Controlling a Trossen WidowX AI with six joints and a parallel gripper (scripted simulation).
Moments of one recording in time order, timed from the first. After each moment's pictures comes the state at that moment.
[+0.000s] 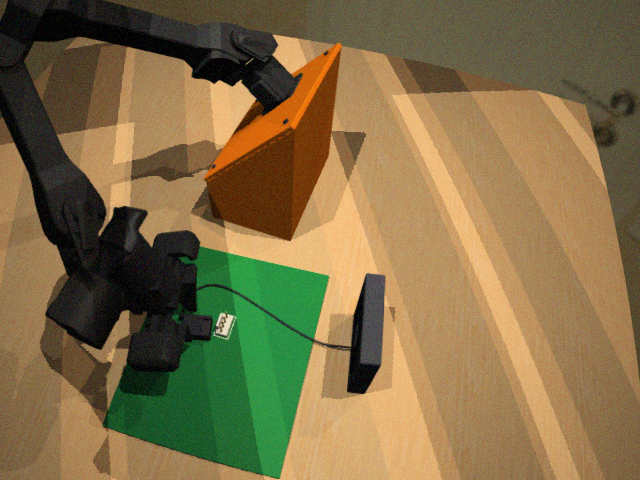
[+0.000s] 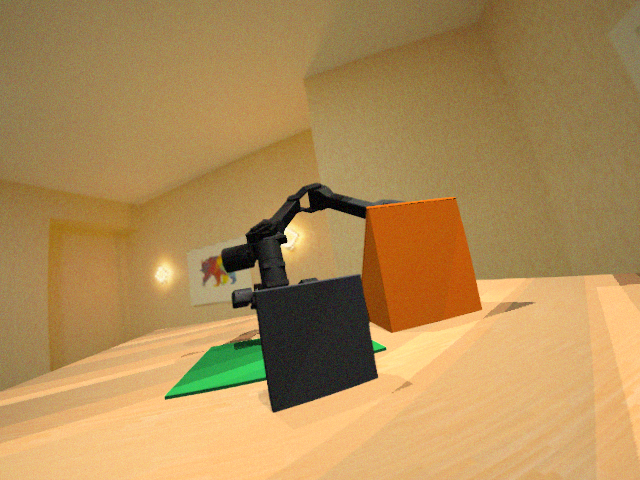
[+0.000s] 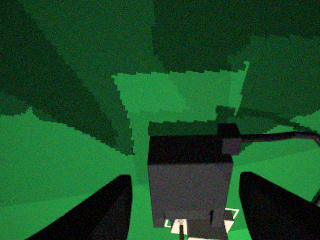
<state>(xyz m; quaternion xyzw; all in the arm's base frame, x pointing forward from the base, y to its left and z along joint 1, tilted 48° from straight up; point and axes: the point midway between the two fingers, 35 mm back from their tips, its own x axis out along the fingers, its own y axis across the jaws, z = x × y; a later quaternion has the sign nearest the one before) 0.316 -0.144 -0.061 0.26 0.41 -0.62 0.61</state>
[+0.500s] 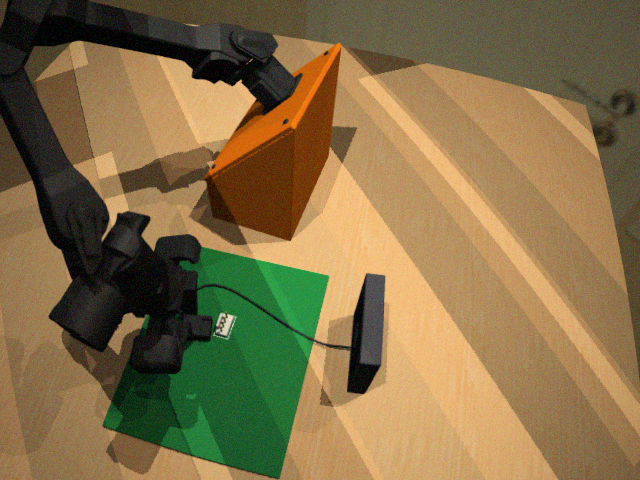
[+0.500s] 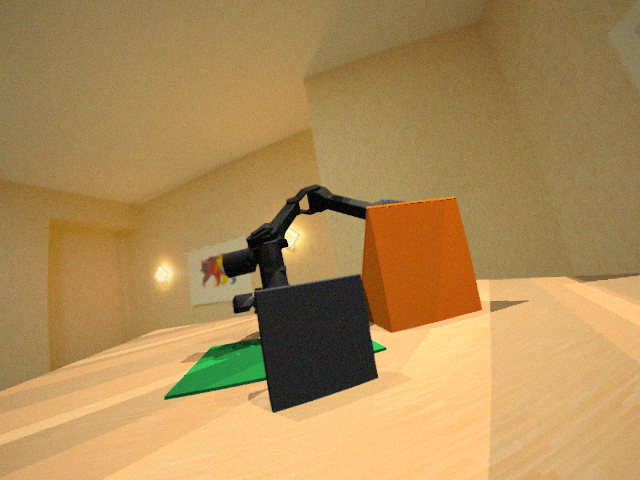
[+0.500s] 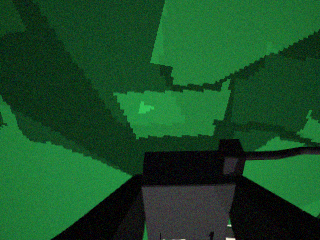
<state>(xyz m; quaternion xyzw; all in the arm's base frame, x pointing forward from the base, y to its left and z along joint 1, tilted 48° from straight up) 0.314 -0.152 -0.068 0.26 0.41 -0.62 0.61</state>
